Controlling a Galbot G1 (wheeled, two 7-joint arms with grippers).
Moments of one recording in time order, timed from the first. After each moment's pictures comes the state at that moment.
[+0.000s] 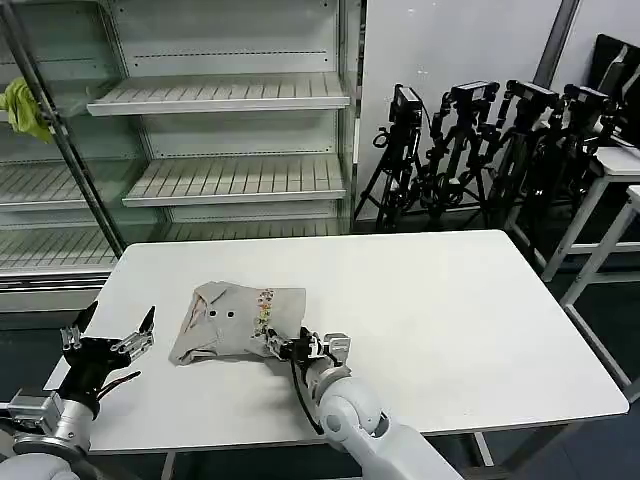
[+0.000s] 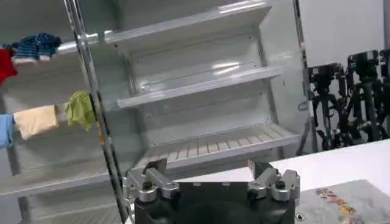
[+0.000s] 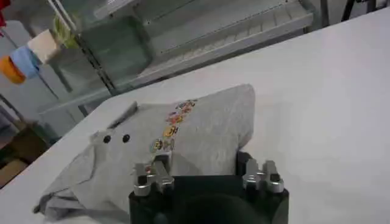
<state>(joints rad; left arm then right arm) 1.55 -1.17 -0.88 -2.32 -0.33 0.42 -0.03 -0.82 1.38 -0.21 1.71 0.86 -0.45 0.45</state>
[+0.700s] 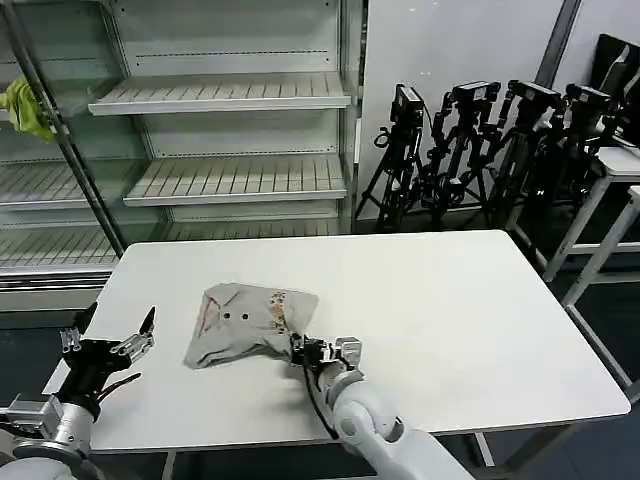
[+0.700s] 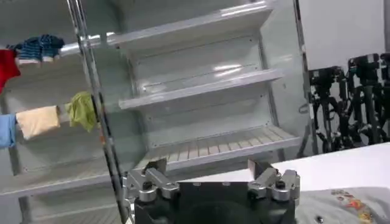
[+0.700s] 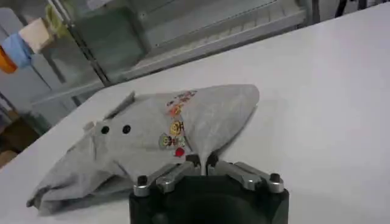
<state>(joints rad) 1.56 -1.18 -0.87 -2.33 -0.33 0.41 -0.03 -0.85 1.29 -0.17 1.77 0.87 -0.47 0.44</state>
